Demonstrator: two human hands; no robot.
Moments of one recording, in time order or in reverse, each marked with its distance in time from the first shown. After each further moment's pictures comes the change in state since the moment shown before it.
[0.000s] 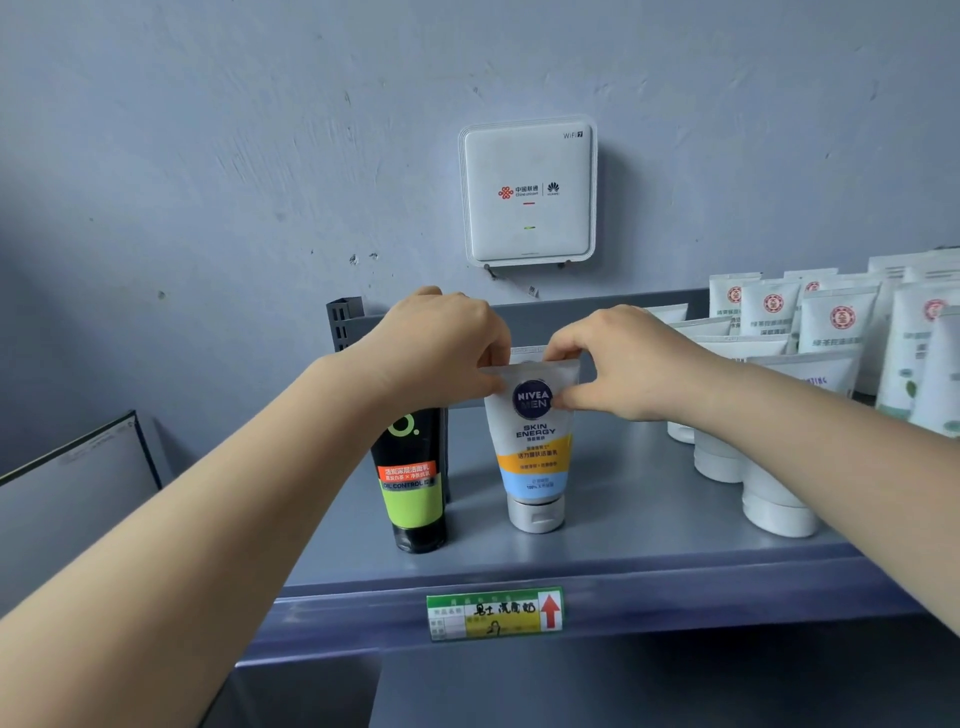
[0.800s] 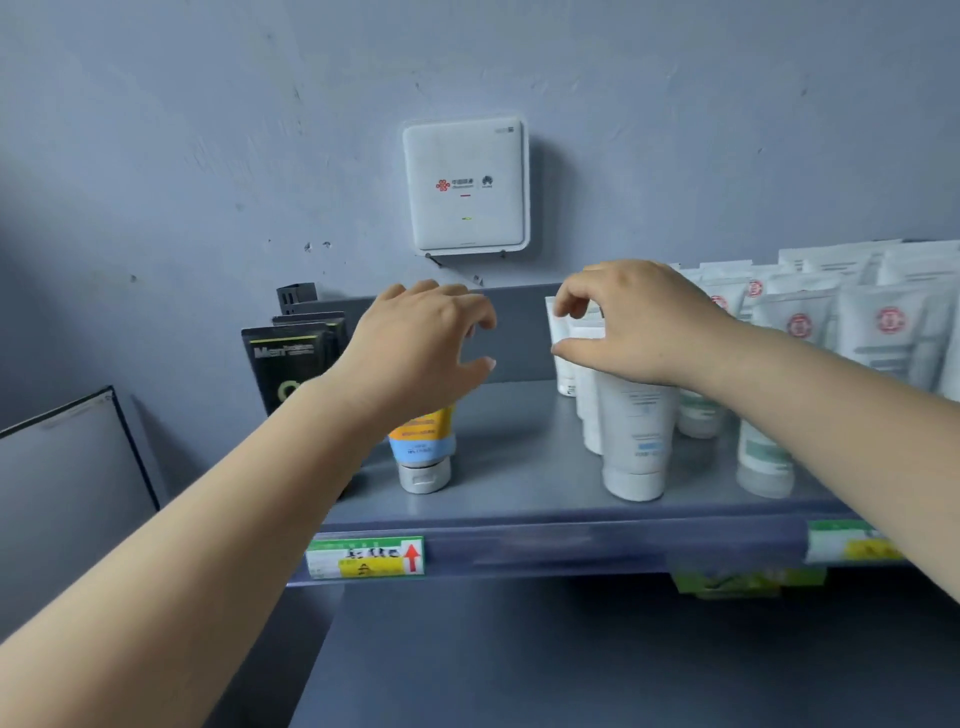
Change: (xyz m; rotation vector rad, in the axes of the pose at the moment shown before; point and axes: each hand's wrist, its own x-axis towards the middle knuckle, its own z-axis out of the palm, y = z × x) left_hand 0.011 0.099 -0.008 -0.043 0.190 -0.145; right_hand -0.064 0.075 -0.052 -0.044 0.117 -0.020
